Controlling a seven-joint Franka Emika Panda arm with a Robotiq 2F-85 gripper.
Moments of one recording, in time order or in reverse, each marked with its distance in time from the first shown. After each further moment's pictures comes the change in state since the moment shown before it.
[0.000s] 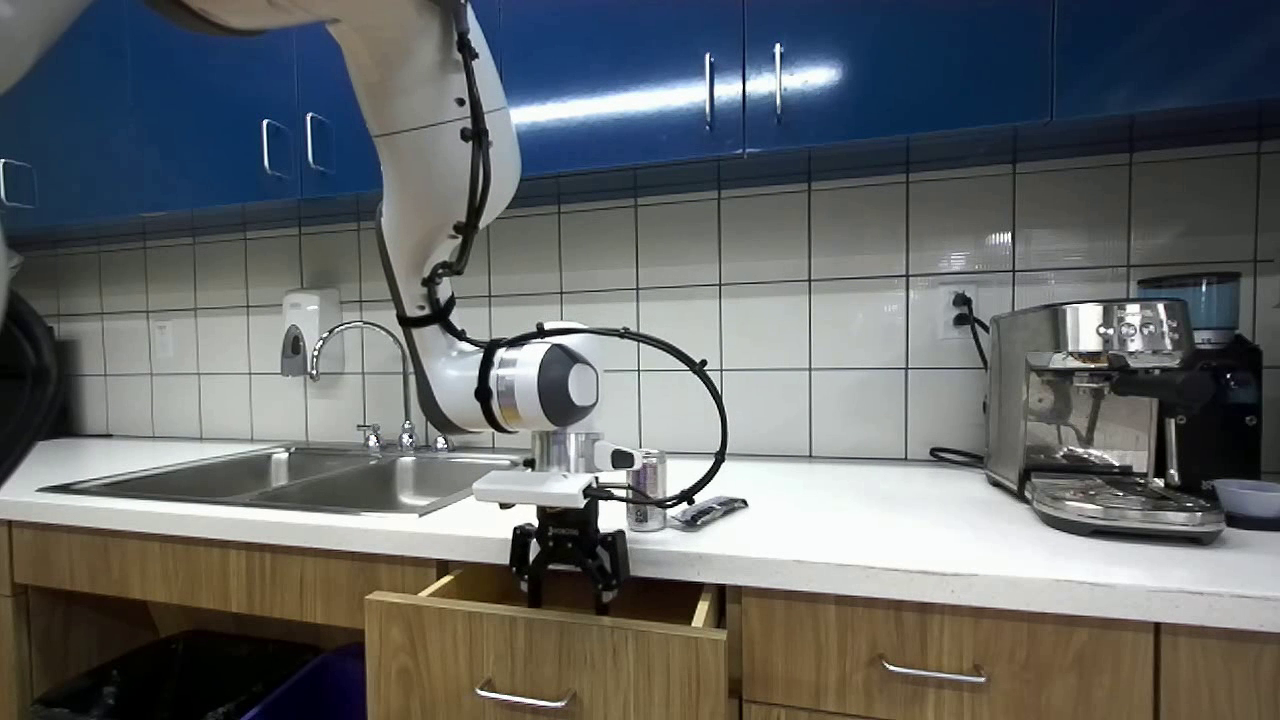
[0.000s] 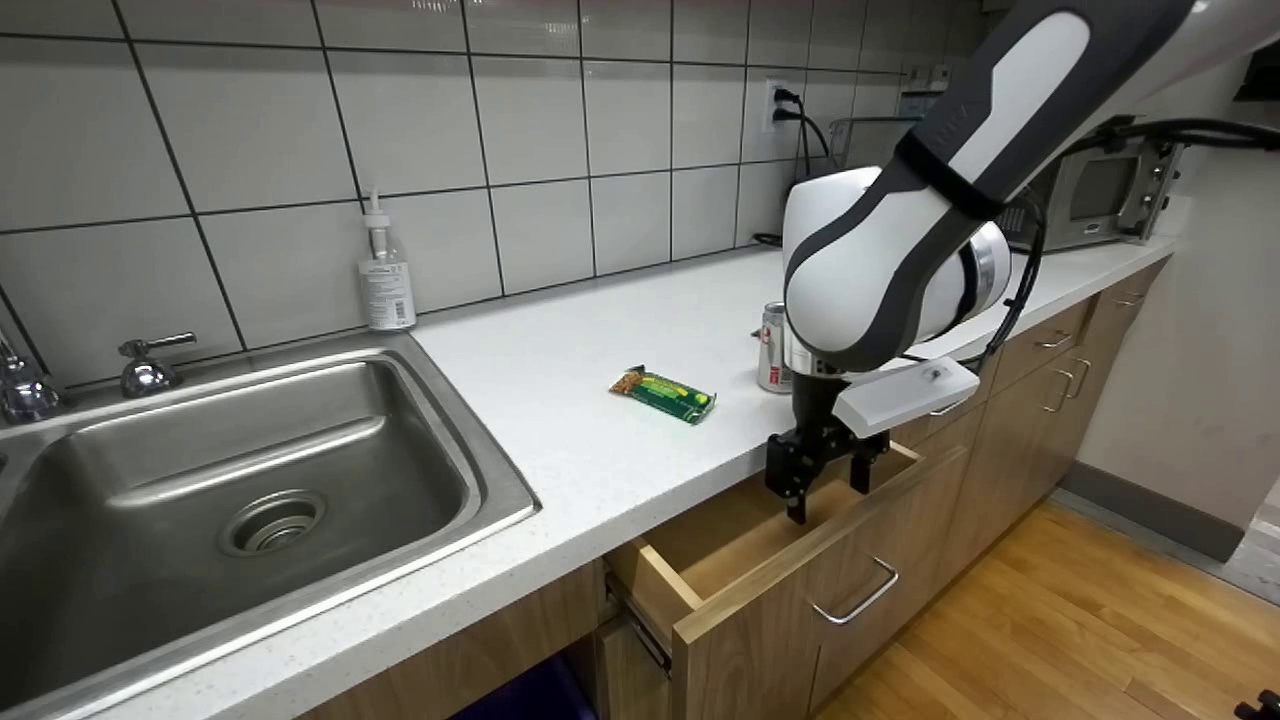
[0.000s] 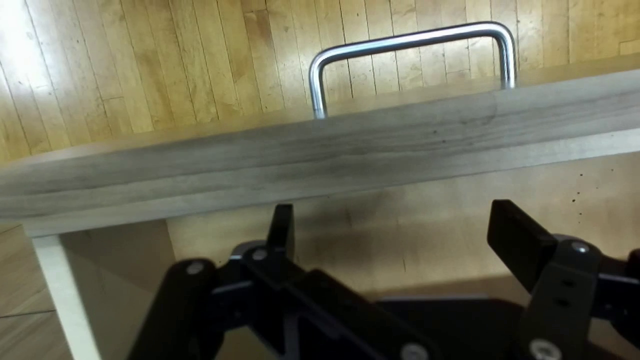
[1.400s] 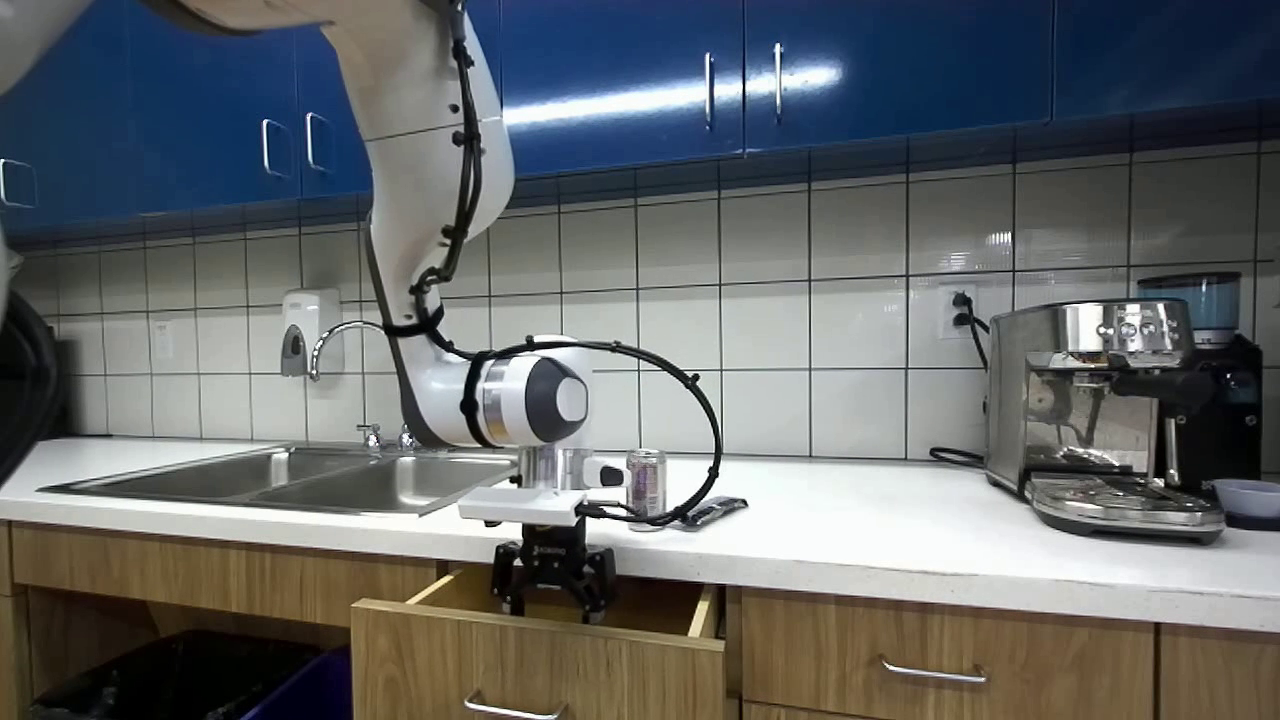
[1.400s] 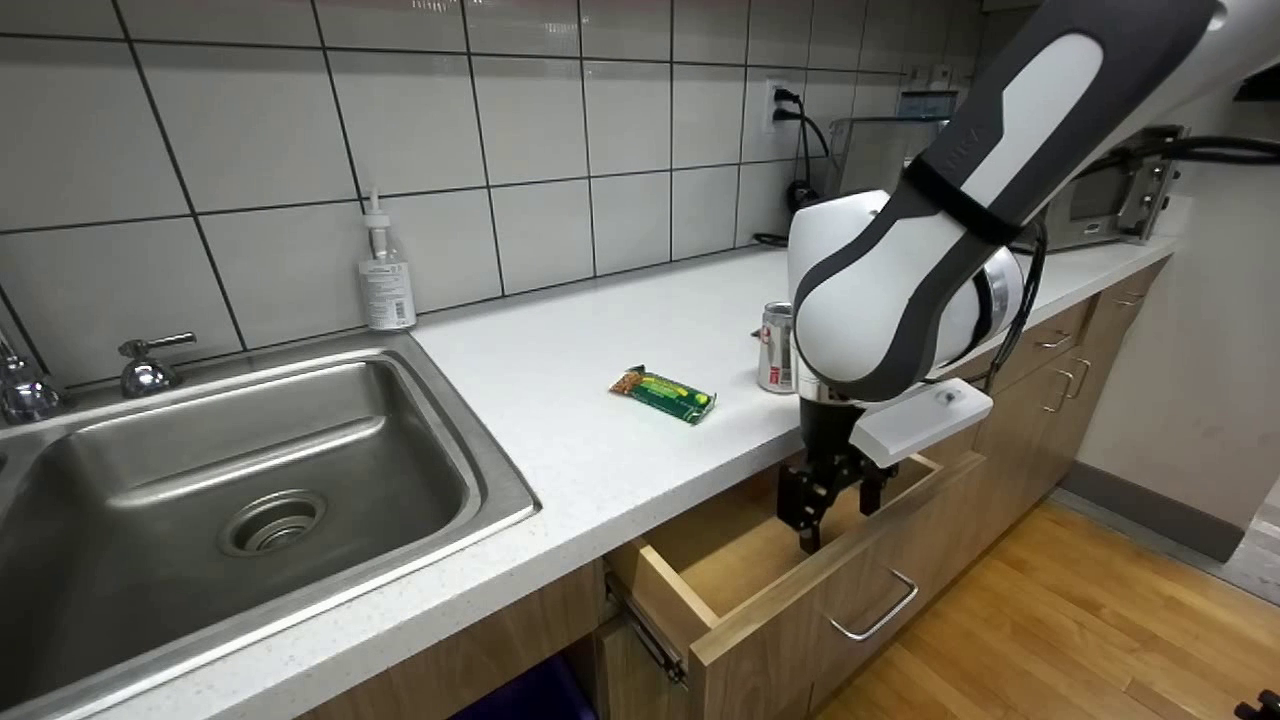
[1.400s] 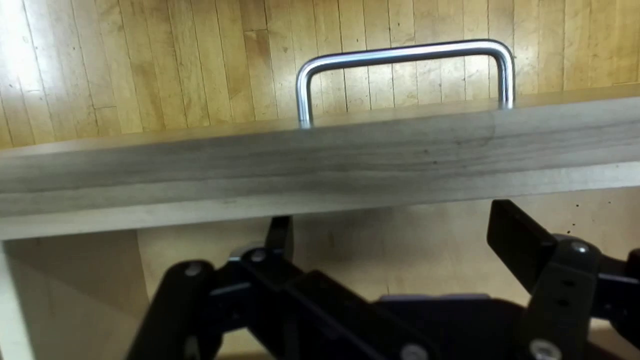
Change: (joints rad) arm 0.000 0.001 0.016 -0.051 -0.001 0.015 -0.045
